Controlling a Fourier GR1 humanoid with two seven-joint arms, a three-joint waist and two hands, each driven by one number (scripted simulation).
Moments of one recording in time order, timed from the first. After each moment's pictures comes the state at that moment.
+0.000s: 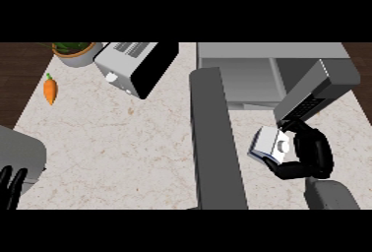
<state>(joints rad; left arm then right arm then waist) 0.54 0.01 0.13 -2.21 0.29 -0.29 -0.16 -0.16 -0.24 0.05 -1.14 -0.24 0.08 -0.75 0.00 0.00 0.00</state>
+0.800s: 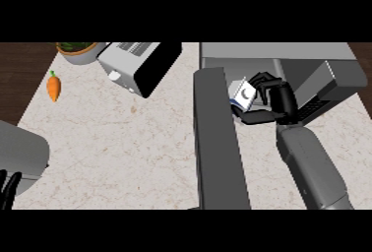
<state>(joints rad) 0.55 0.01 0.19 -2.18 0.31 -0.34 -0.18 -0.58 -0.16 0.01 -0.86 -0.07 -0.12 -0.55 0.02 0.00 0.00</state>
